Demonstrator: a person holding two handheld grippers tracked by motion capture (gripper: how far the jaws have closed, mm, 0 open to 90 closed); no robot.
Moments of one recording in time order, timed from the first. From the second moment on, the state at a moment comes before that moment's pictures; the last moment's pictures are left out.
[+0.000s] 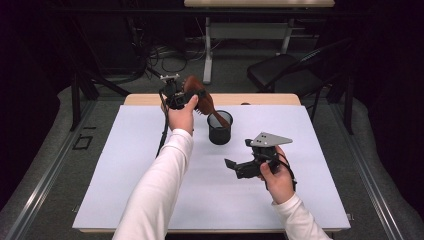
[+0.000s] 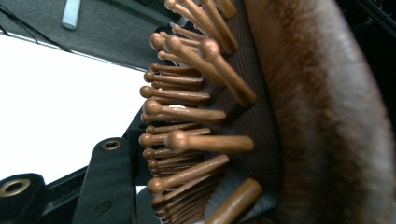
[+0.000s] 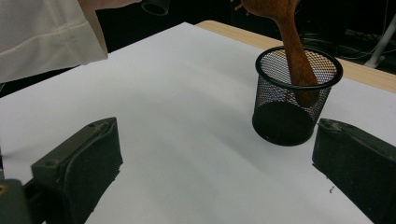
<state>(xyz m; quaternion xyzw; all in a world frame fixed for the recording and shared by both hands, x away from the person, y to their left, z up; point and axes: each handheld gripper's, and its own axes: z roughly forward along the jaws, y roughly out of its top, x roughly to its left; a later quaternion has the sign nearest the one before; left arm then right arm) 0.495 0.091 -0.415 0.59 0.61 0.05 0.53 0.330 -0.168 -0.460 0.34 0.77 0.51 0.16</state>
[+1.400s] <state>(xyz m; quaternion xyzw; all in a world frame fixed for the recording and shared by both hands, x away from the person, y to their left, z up) 0.498 0.073 -0.445 0.62 0.60 0.07 0.50 0.332 -0.165 -0.462 0.34 0.78 0.51 0.16</state>
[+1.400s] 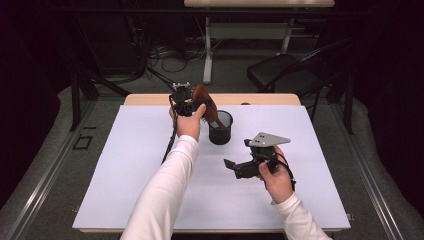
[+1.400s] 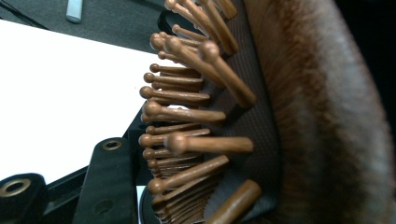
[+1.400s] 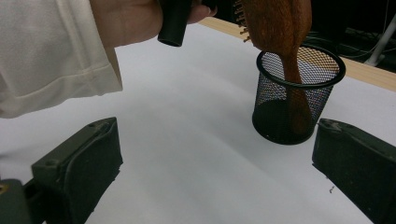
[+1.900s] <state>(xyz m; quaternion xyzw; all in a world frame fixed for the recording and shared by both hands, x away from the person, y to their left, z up) 0.499 0.079 -0.452 0.62 0.59 0.06 0.51 0.332 -0.164 -0.463 0.34 0.78 0.51 0.16</state>
